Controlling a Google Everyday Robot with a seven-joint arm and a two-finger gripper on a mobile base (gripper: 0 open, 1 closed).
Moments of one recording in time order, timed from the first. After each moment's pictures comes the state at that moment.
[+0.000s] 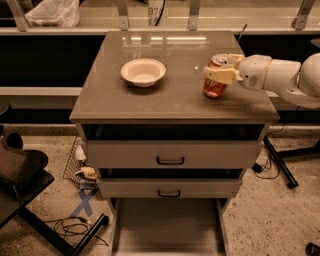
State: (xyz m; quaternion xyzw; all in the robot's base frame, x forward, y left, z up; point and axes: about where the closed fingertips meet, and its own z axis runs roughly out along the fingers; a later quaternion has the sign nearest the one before) arm 0.704 -0.175 0.889 -0.38 0.66 0.28 0.59
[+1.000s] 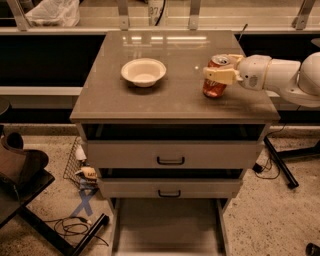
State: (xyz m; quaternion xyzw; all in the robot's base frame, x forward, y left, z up) arm 0.705 -0.174 0.894 -0.38 0.66 0.28 0.59
